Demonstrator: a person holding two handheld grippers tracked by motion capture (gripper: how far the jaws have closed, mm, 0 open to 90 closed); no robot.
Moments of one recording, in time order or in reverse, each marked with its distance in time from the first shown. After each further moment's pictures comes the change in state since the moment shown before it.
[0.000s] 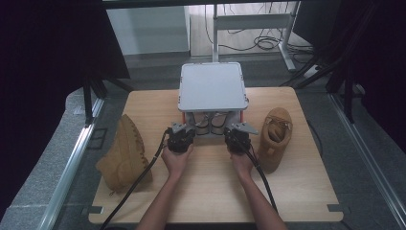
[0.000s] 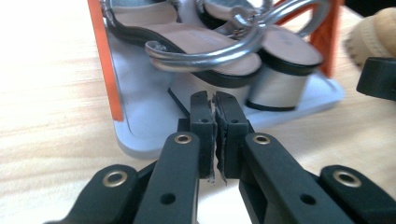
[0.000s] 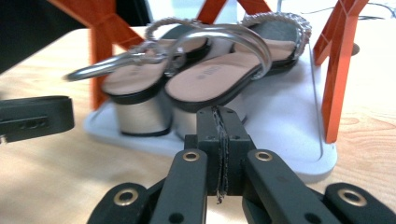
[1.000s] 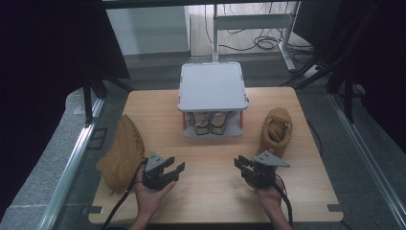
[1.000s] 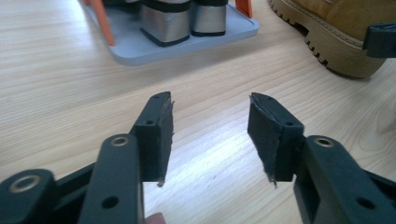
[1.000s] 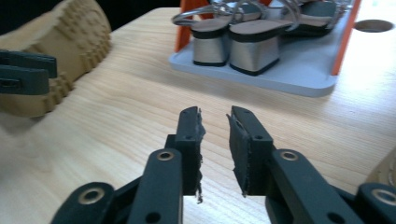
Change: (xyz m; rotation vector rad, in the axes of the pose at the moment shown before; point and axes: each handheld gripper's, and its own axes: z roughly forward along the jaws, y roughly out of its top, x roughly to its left) left arm 0.002 -0.056 -0.127 0.022 -0.105 0.138; right arm -0.023 -0.044 -0.117 0.017 0.257 -0.092
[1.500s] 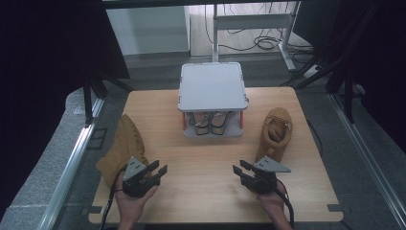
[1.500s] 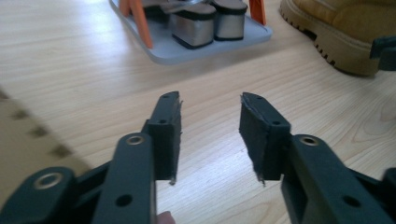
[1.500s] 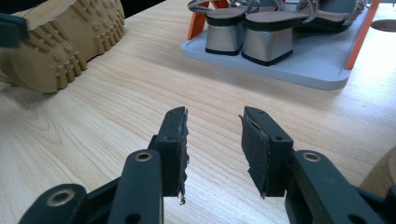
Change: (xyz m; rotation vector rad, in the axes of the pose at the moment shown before) left arm 0.024 -0.008 -0.049 -0.046 0.039 -0.003; right arm 0.001 -0.013 -0.007 0.013 0.036 -0.061
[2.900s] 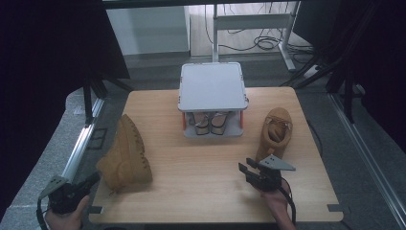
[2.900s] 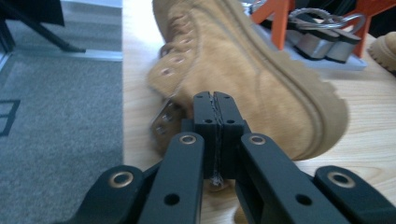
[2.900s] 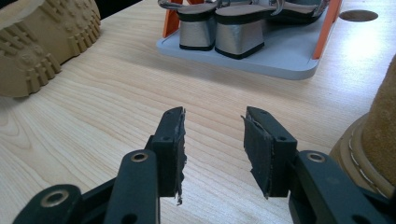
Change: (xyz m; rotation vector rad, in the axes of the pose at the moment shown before) left arm 0.127 -0.063 -0.107 -0.062 0.181 -0.260; right arm -0.017 -0.004 -0.001 0.004 -0.057 0.036
